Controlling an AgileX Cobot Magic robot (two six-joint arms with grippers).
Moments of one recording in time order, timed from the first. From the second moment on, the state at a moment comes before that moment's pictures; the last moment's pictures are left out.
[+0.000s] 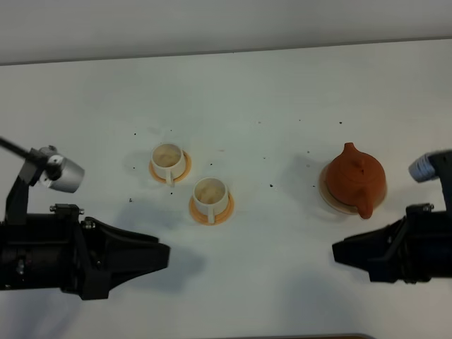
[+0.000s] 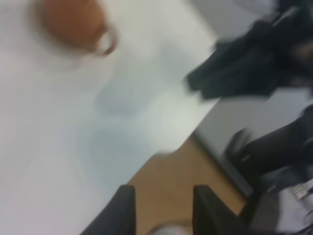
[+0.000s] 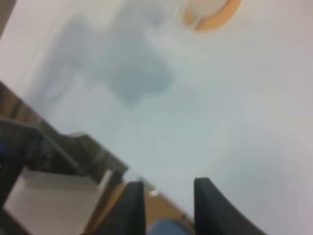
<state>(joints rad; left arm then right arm) -0.17 1.01 -0.52 -1.06 0.87 0.93 0.39 1.15 -0.44 1.27 0.70 -1.15</state>
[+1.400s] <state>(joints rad) -0.17 0.16 -0.51 0.04 1.08 -0.02 0.39 1.15 -0.65 1.02 0.65 -0.93</state>
